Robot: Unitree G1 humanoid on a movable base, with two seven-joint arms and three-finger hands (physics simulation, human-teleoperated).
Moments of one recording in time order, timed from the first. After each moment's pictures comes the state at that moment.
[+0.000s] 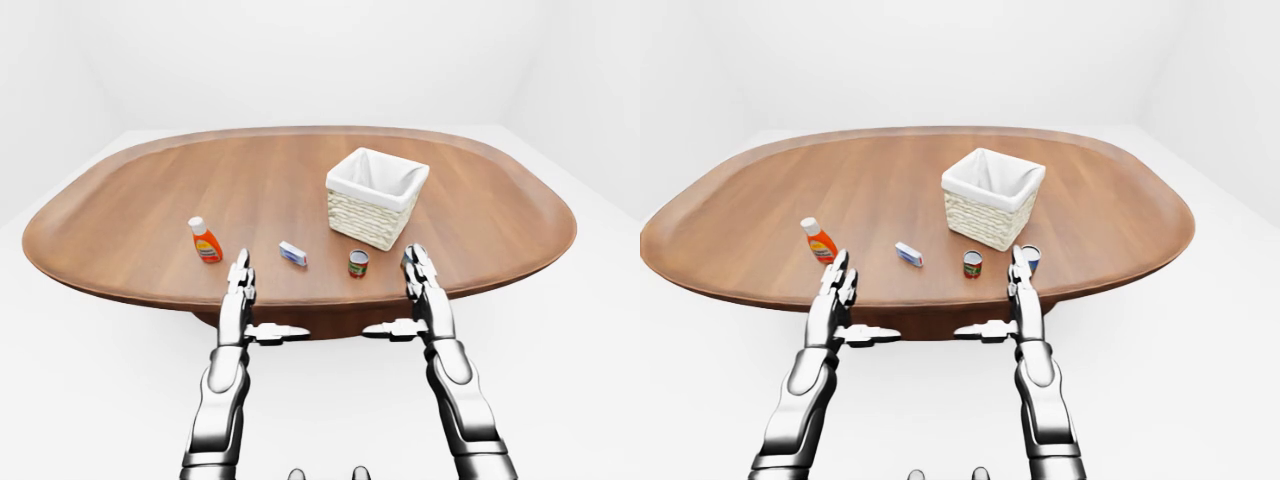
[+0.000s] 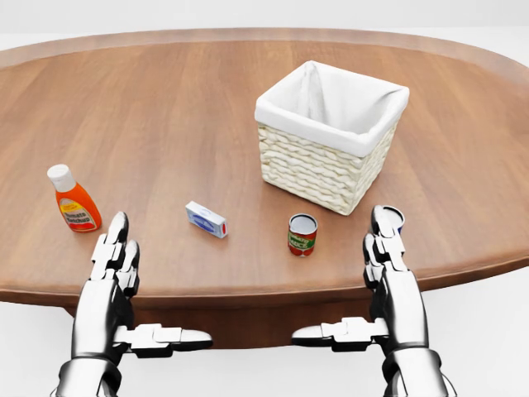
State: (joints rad) left arm 0.00 0.01 0.01 0.00 -0.01 0.00 -0.01; right arm 0.00 -0.01 -0.02 0.00 0.01 0.00 0.02
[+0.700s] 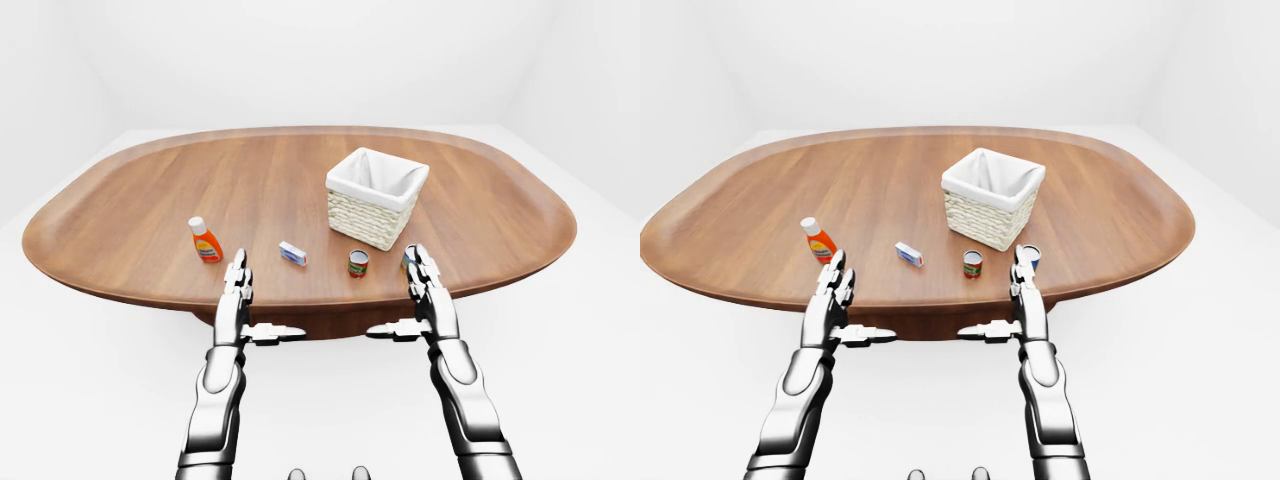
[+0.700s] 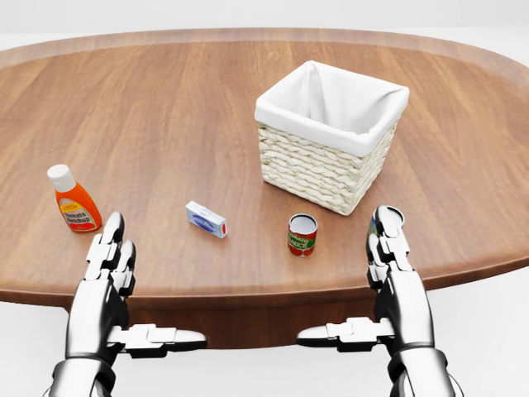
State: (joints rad) left arm 0.00 0.02 0.04 0.01 -0.02 0.00 -0.04; right arm 0.00 -0.02 -0.04 0.00 0.02 0.01 0.04
